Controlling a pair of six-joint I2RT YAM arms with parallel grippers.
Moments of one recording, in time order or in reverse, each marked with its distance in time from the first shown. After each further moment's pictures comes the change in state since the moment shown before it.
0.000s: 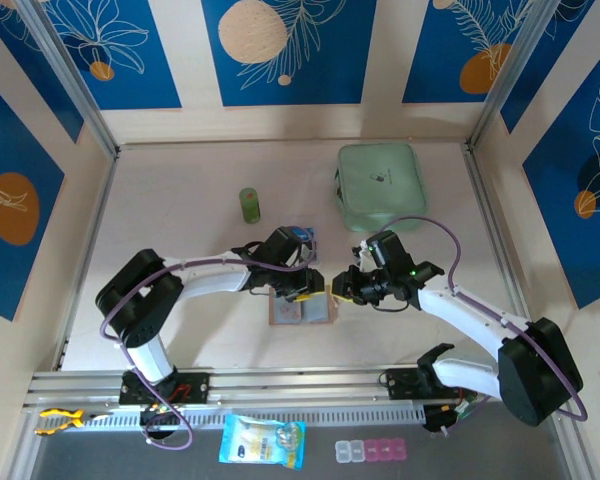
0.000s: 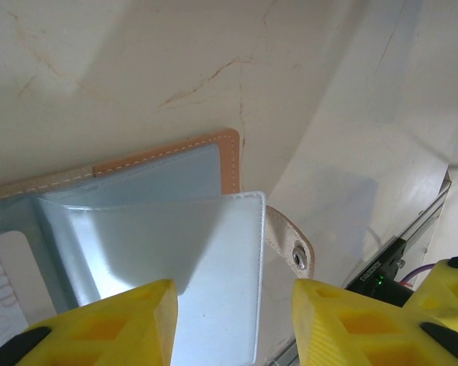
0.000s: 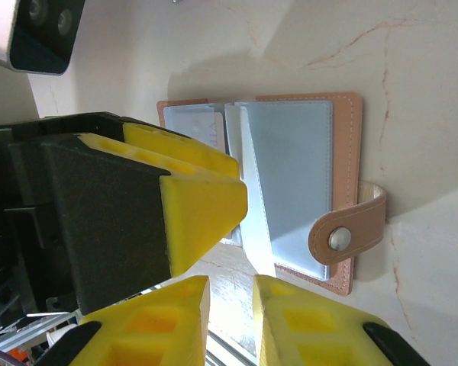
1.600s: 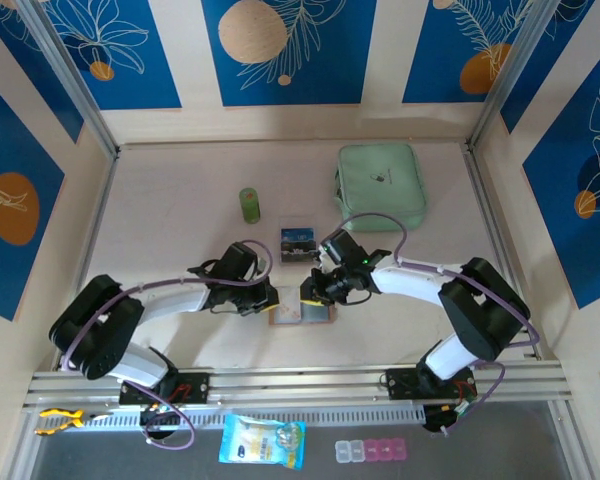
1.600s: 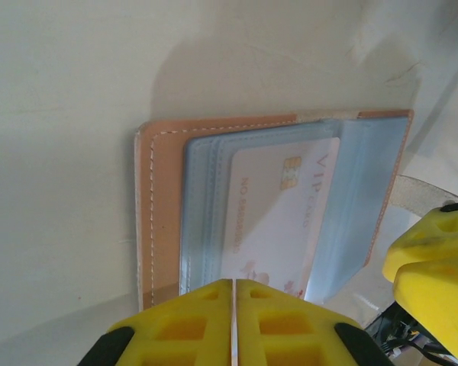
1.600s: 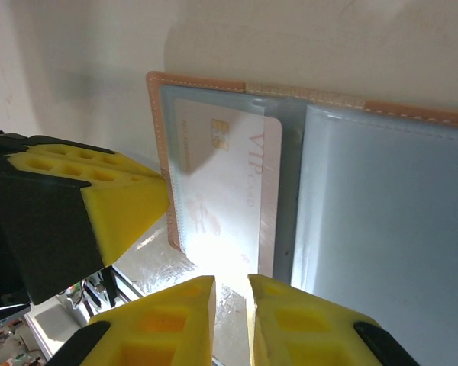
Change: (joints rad) left arm 0.169 -0.254 -0.350 0.037 -0.025 0.045; right arm 0.192 0.408 0.166 0.146 -0.003 0.027
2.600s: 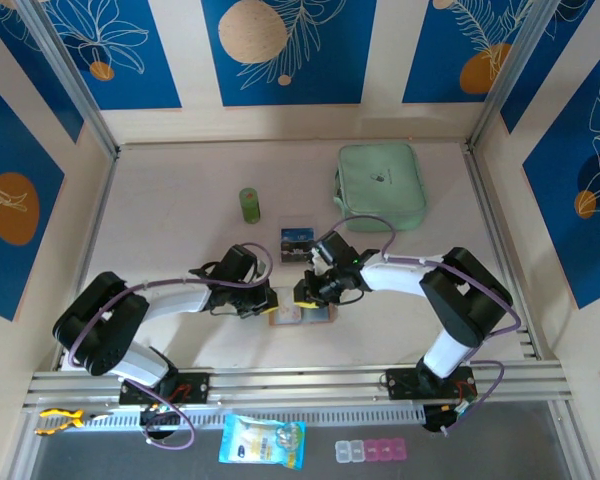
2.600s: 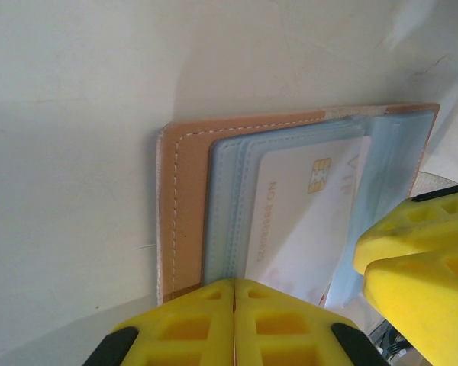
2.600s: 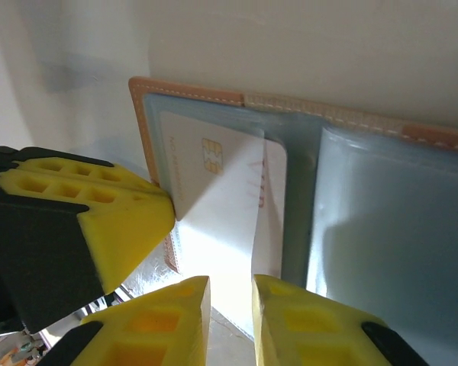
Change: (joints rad) left arm 0.004 0.015 -0.023 0.024 0.010 0.000; right arm 0.020 0.103 0.034 0.047 -0.030 0.010
